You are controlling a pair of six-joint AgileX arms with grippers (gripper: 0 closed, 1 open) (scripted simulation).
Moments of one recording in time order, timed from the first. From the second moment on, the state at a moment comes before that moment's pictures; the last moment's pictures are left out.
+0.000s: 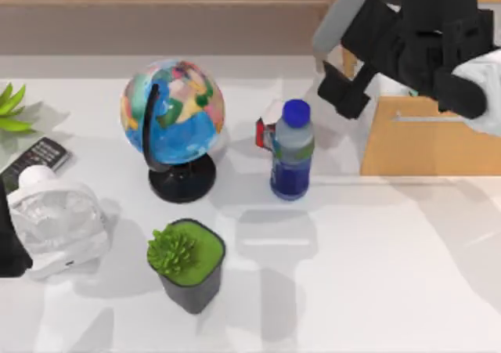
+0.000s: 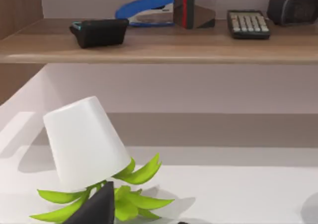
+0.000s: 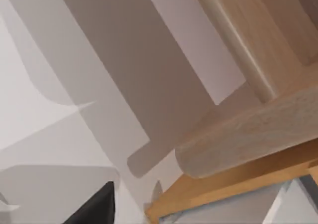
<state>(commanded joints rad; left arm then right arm) 0.00 0.00 0.00 0.00 0.00 0.00 0.43 1.83 1.14 0.22 0.08 -0.76</state>
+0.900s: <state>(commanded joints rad) 0.00 0.00 0.00 0.00 0.00 0.00 0.16 2.35 2.32 -1.32 -0.01 -0.21</state>
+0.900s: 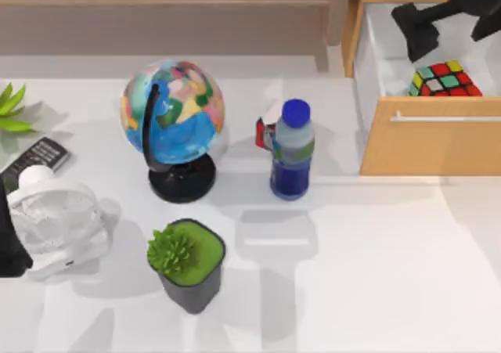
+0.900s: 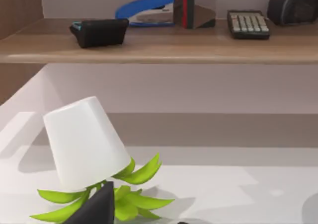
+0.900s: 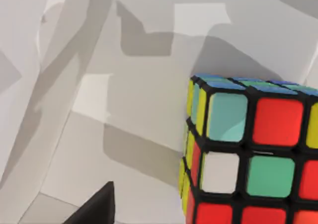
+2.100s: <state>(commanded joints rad) 0.00 0.00 0.00 0.00 0.00 0.00 0.12 2.47 2.25 -1.25 -0.01 -0.15</state>
